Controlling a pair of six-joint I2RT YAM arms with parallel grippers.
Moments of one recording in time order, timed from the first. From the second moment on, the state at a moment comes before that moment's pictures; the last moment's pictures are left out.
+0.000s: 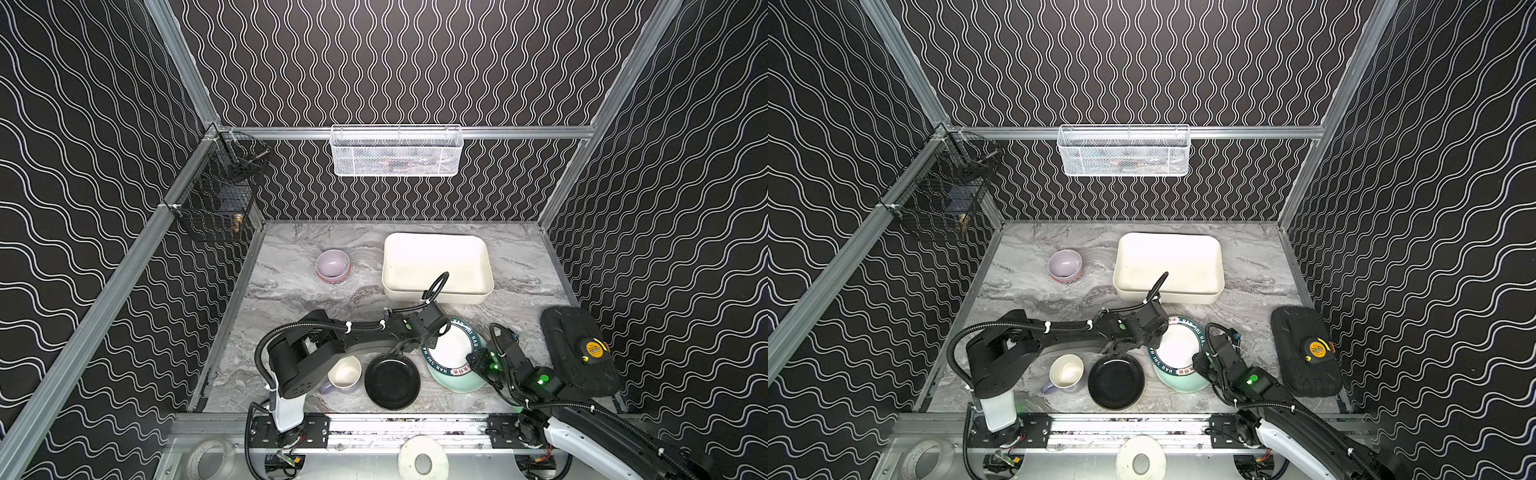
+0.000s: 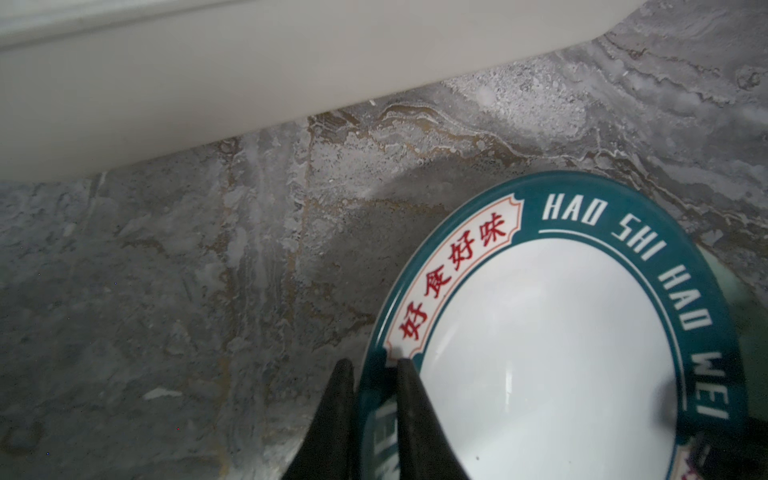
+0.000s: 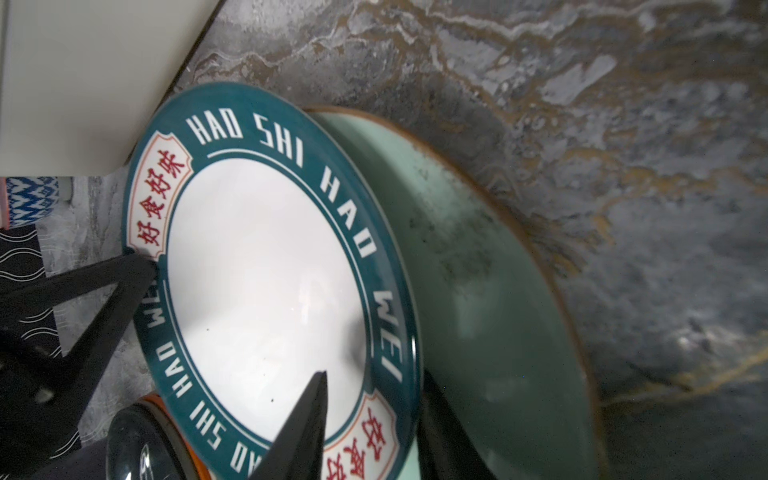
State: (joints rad) left arm -0.98 1.88 1.13 -0.27 -0.25 -0.62; right arm 0.65 0.68 0.20 -0.43 0.04 1.16
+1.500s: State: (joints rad) left arm -0.98 1.81 1.14 -0.48 -0.14 -0.62; right arm 0.65 0.43 0.19 -0.50 -0.04 1.05
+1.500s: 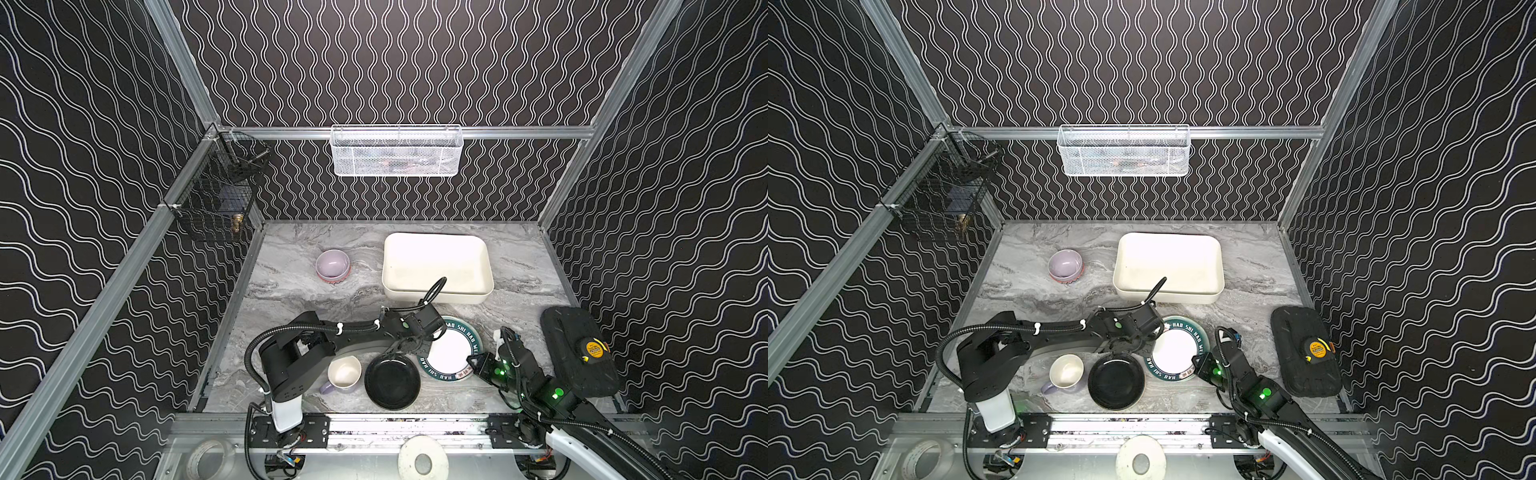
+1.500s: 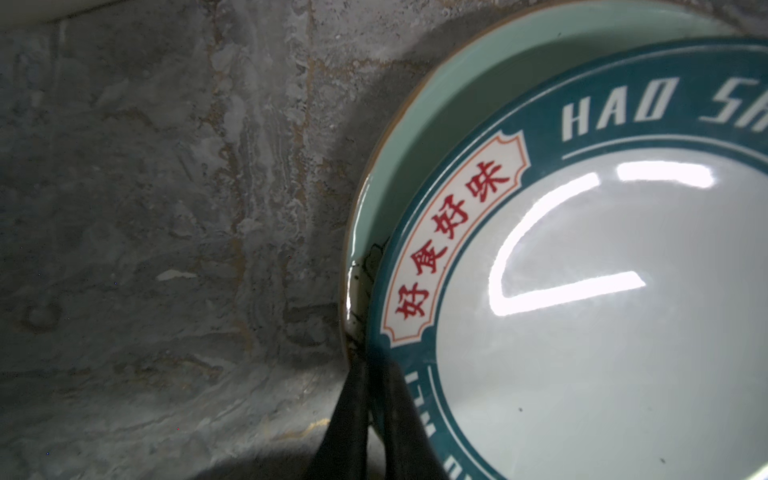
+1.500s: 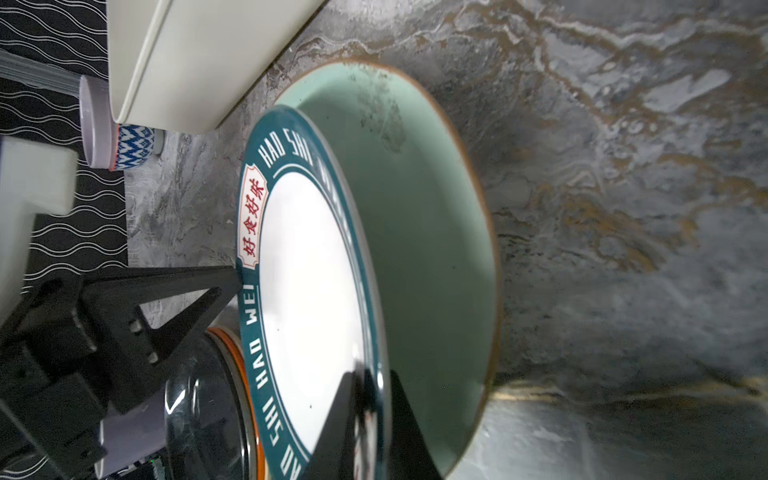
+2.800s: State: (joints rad) left arm -0.90 1.57 1.11 -0.53 -0.22 -0.60; right arm 0.66 0.40 0.26 -0.56 -0.06 1.03
